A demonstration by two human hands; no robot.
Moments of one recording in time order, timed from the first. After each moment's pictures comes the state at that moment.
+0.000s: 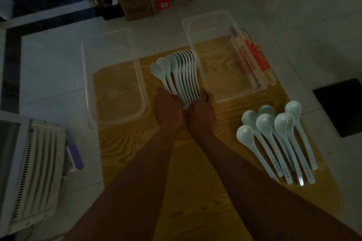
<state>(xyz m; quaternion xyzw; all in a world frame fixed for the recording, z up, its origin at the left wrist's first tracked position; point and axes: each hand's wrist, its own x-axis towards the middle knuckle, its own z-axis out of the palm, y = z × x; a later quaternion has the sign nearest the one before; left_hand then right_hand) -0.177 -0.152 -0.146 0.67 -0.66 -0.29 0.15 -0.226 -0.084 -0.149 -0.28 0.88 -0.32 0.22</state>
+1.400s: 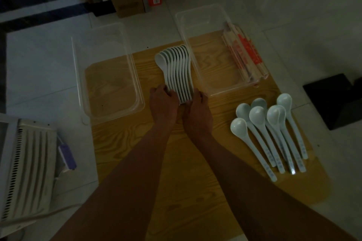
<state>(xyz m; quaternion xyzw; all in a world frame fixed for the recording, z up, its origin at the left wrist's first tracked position) -0.171 -0.146 -0.152 0.62 -0.69 -0.33 0.17 -0.221 -0.063 -0.162 -0.32 0.87 -0.31 0.20</state>
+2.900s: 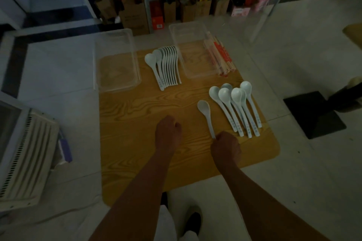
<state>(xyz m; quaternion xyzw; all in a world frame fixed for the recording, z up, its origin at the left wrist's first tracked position) -0.101 0.053 -0.117 0.58 -0.72 -0.36 0.10 -0.211 0.174 -0.126 -0.22 0.95 -0.13 0.18</state>
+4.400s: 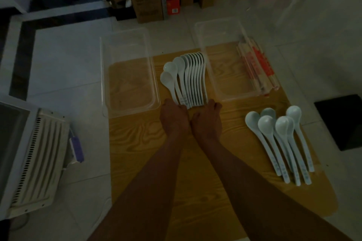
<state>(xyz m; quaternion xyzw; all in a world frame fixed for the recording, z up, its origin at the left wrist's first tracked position) -0.150 -0.116 -0.143 0.69 -0.63 -0.32 0.15 -0.206 -0.059 -0.141 -0.27 0.90 -0.27 0.23</state>
